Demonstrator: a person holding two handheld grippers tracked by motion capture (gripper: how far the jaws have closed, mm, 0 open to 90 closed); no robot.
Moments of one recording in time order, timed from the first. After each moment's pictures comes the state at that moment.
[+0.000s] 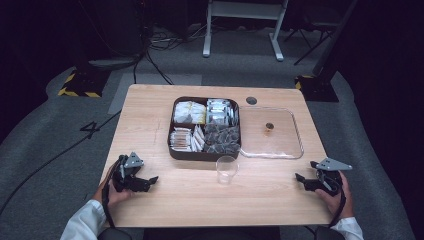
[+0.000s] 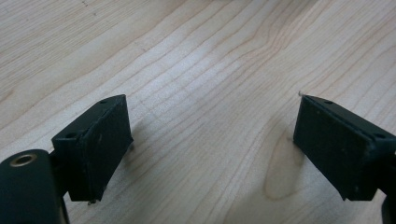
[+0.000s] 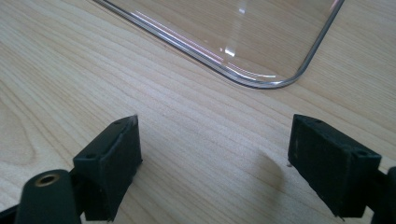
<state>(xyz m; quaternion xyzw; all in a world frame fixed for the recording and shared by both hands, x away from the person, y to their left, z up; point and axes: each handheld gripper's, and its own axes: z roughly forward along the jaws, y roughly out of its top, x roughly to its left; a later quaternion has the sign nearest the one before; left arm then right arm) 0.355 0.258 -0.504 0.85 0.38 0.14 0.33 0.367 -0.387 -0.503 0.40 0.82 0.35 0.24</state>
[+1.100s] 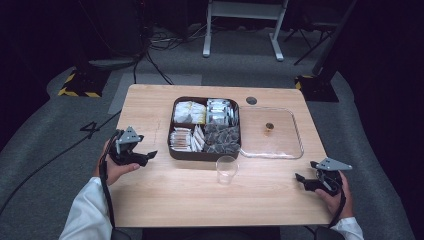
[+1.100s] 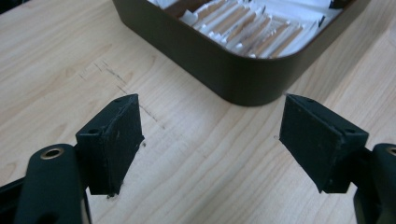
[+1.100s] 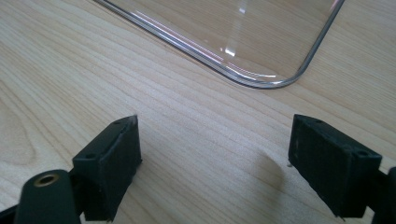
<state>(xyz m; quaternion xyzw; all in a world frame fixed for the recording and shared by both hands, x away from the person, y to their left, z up) 0.398 0.263 -0.439 0.84 0.34 0.18 0.38 0.367 -0.387 -0.503 0.40 0.82 0.35 0.24</state>
